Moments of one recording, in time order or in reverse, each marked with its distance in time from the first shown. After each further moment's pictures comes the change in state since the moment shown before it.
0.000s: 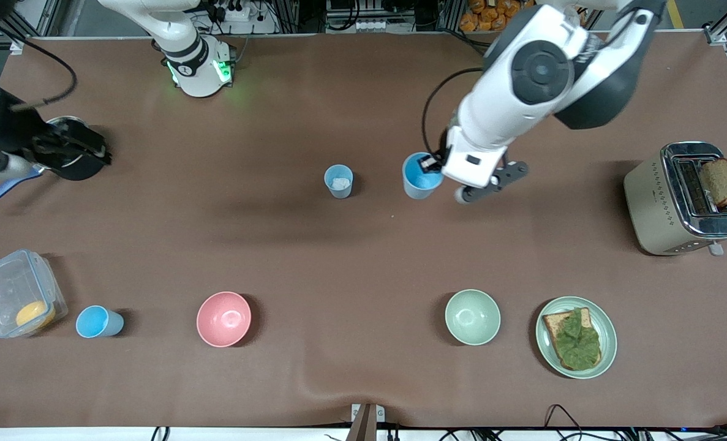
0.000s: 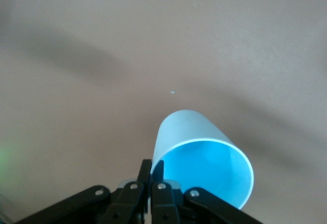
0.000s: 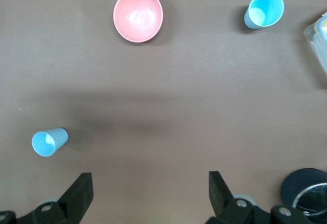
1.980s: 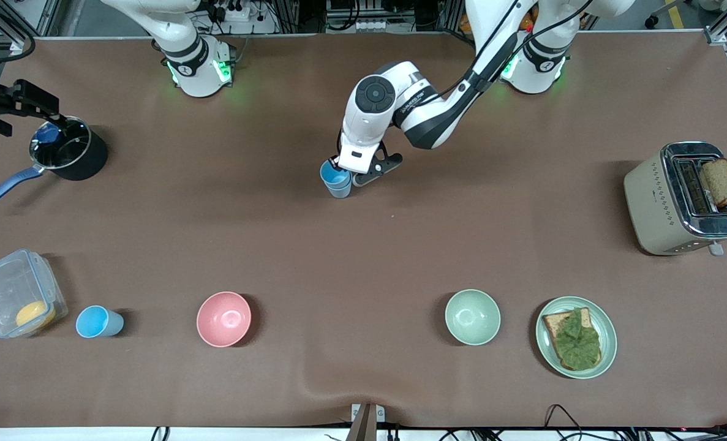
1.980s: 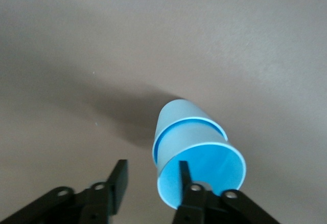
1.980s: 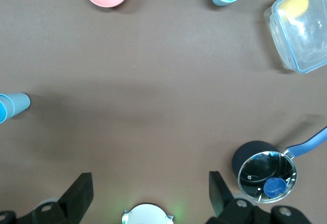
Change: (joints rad) left arm -0.314 0.233 0.014 -0.265 0.097 0.609 -0.309; right arm -0.088 -0.060 0.022 0.002 -0.101 -0.121 -0.137
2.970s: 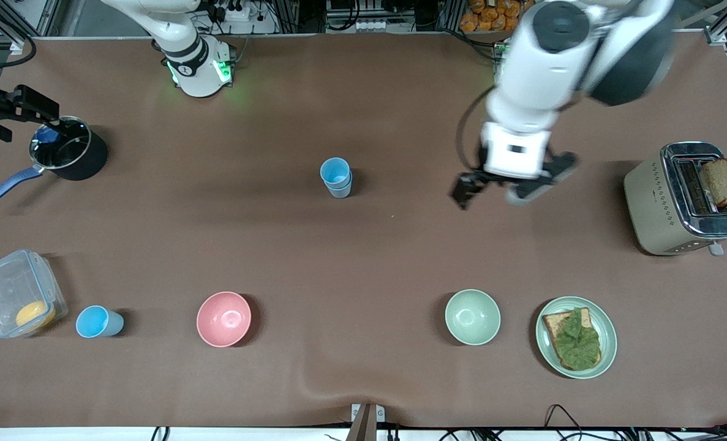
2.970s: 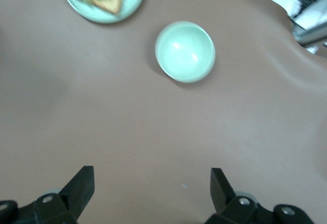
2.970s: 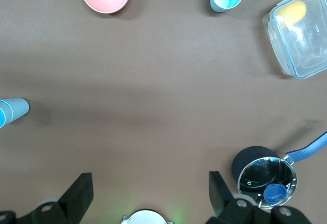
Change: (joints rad) left arm 0.468 -0.394 0.019 0.103 0.154 -0.429 0.415; right arm 0.000 0.004 -0.001 -0.007 0.000 0.023 0.000
